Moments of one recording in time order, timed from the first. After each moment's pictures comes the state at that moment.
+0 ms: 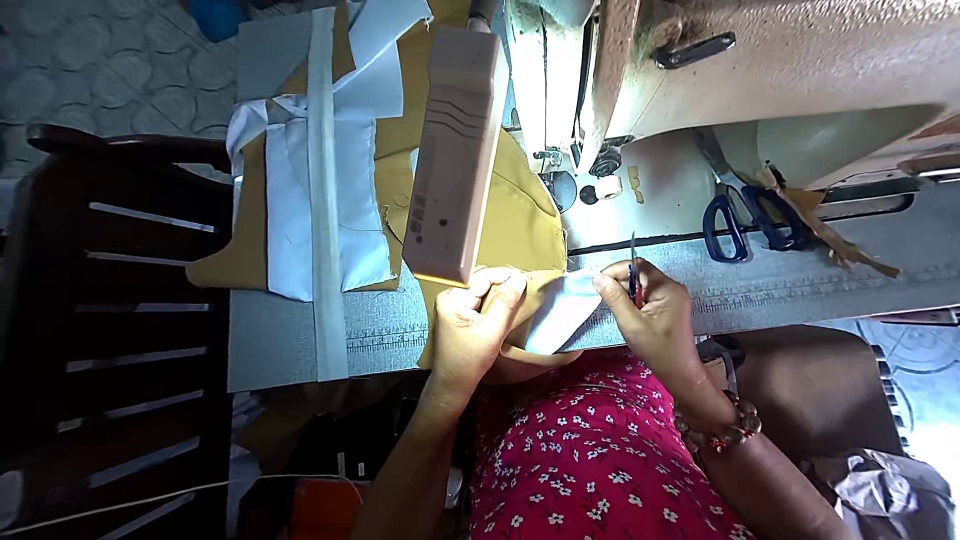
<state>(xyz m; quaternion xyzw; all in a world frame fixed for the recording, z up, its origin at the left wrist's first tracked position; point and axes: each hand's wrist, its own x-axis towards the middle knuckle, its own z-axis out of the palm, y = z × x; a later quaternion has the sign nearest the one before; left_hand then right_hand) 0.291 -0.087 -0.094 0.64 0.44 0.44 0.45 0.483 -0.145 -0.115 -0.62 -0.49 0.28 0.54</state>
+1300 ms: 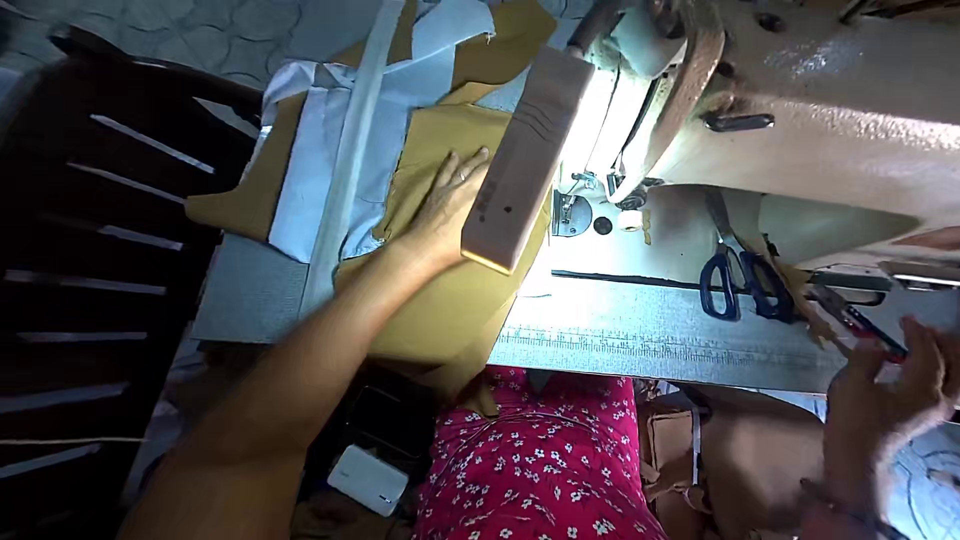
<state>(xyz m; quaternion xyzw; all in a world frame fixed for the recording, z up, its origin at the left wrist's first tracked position) 0.258 0.054 -0.128 0.91 0.37 0.16 0.11 0.695 -0.219 -0.135 -0.81 -0.49 -0.08 0.30</state>
